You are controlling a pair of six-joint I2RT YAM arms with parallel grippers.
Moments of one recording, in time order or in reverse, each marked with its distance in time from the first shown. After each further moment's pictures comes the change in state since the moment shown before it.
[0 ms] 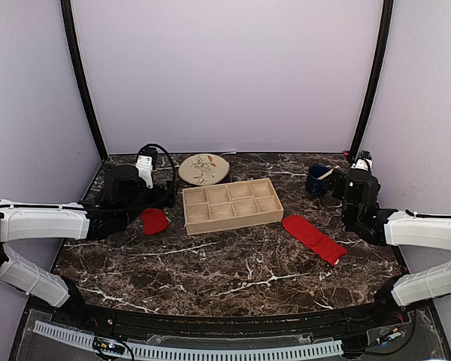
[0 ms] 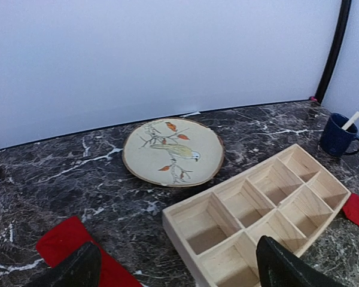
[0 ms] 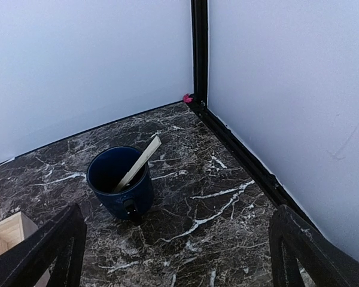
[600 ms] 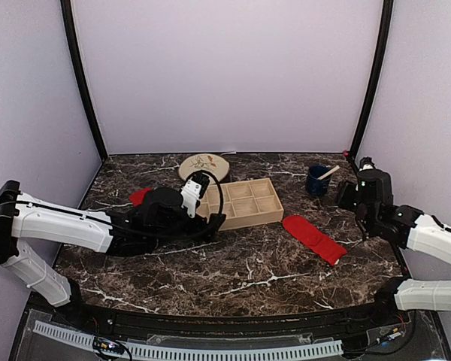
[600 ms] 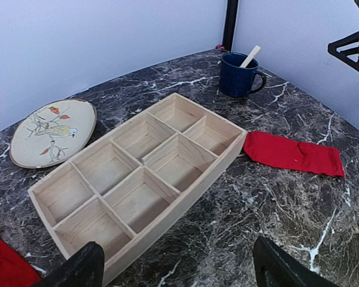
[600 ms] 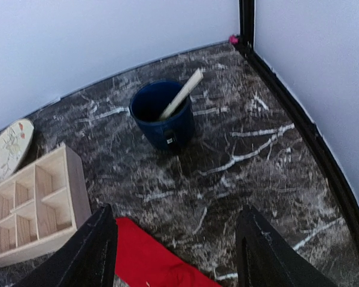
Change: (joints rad) left arm -0.369 0.153 0.123 -0.087 -0.013 -0.042; right arm 0.003 -0.257 0.069 -0.539 -0.289 0.227
